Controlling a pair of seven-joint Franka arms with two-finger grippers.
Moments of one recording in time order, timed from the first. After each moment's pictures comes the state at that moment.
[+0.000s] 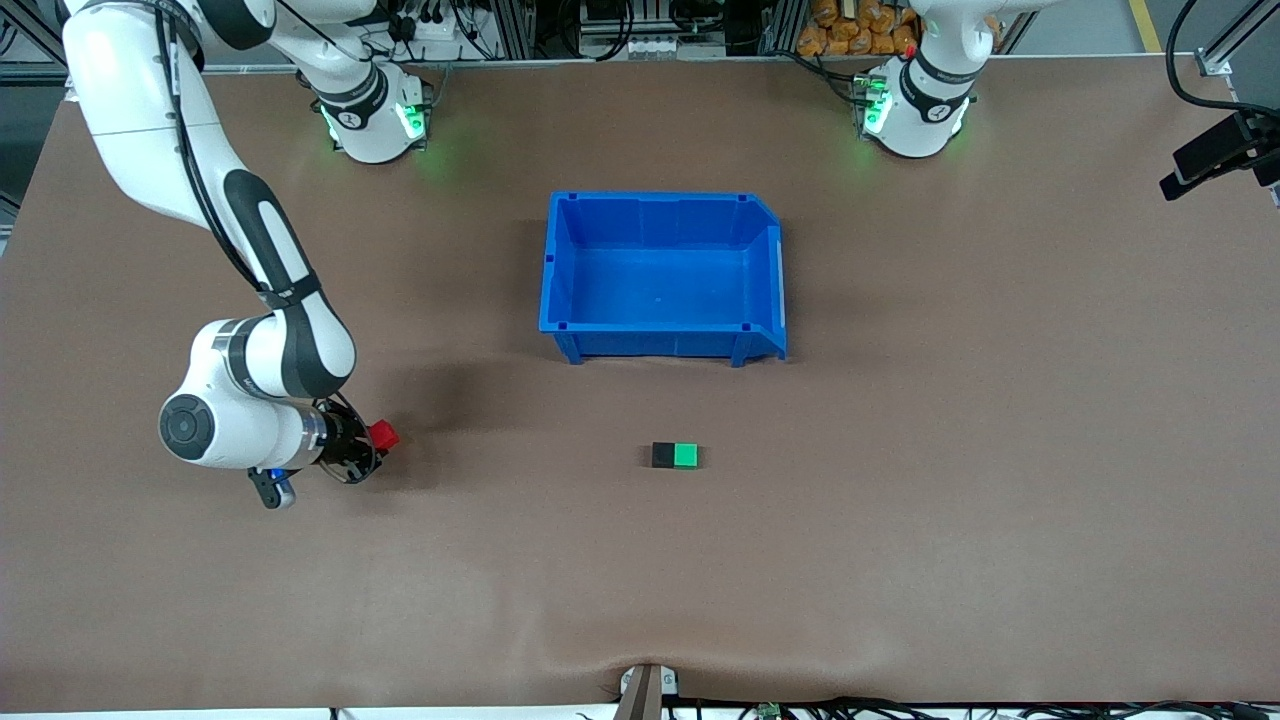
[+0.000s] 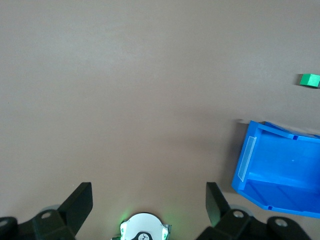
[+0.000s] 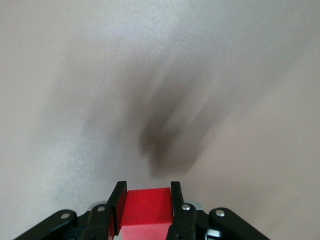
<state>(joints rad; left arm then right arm) 0.09 -0.07 -0.07 -1.47 0.02 1.38 -0.12 0.07 0.67 0.03 -1.65 0.17 2.17 1.01</state>
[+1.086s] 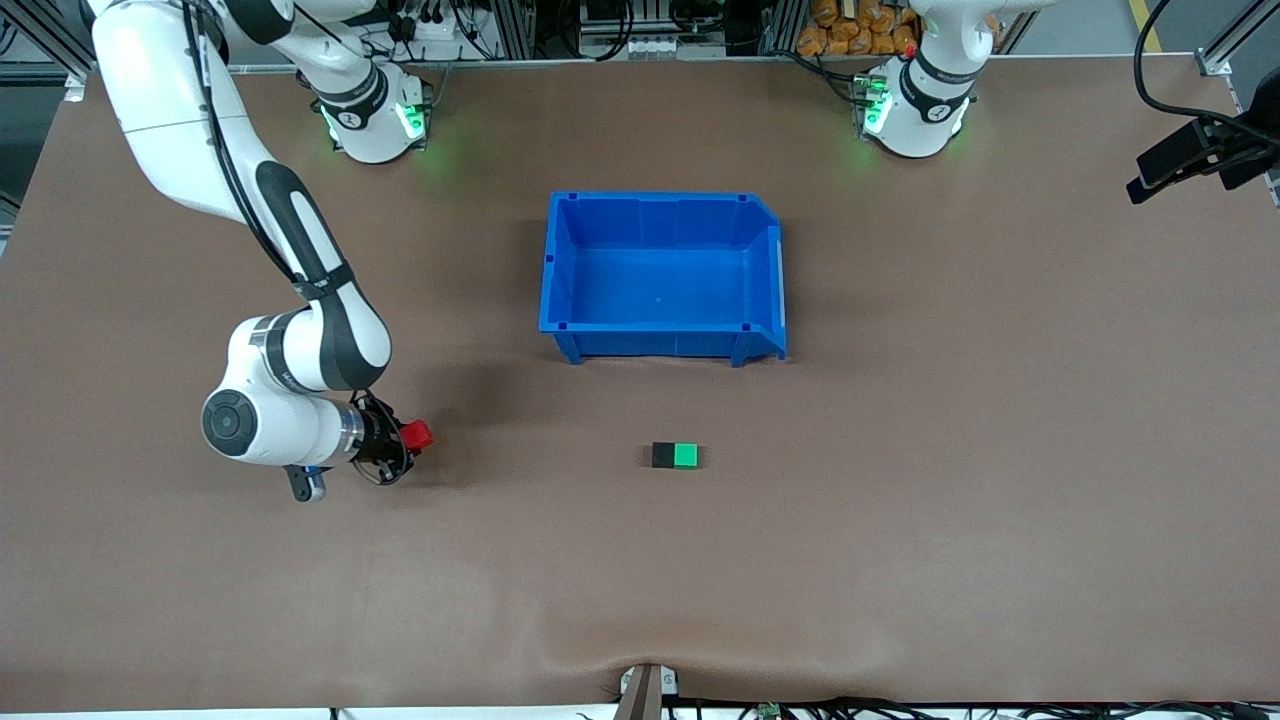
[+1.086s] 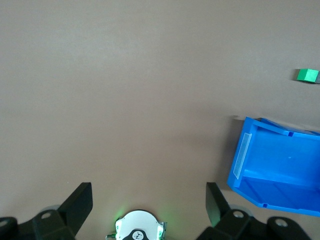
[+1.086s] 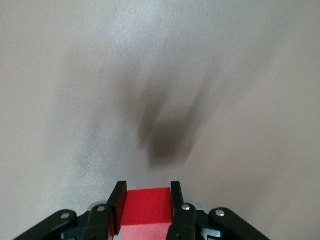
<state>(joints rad) 0.09 -0.08 -0.12 -1.50 0.02 1.39 -0.16 0.15 0.67 0.03 -1.63 0.21 2.17 1.20</state>
